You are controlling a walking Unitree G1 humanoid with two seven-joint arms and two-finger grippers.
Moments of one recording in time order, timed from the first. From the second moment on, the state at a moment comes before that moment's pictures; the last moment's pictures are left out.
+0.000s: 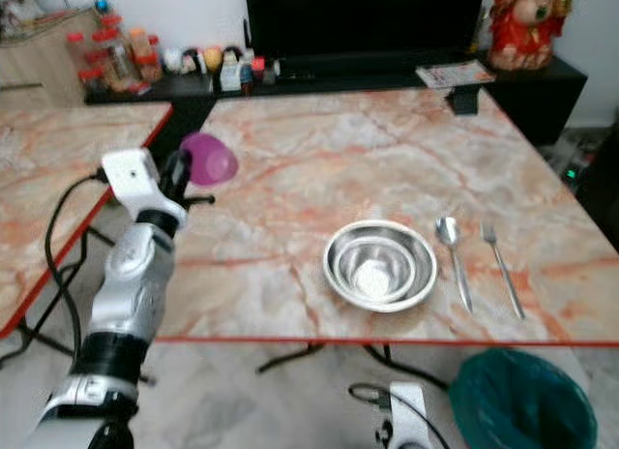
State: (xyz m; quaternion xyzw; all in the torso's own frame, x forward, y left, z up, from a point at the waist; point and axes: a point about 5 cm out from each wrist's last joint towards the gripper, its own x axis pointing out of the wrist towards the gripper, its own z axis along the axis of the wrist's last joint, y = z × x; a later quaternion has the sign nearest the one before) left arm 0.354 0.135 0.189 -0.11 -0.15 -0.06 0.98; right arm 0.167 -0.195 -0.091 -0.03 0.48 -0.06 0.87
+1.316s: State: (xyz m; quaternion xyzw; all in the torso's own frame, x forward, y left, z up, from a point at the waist) left arm 0.354 0.092 0.147 0.00 0.08 -0.28 0.96; right arm 0.147 -0.182 -0.100 -0.06 0.51 -0.05 0.86
